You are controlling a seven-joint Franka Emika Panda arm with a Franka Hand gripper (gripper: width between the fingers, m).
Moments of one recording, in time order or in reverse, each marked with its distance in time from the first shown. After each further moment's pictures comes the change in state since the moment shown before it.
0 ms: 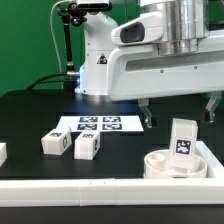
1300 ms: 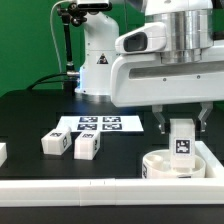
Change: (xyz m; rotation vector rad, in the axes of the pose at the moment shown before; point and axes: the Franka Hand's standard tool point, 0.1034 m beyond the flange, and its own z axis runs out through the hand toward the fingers) arm -0.002 -0.003 0.010 0.006 0.000 0.123
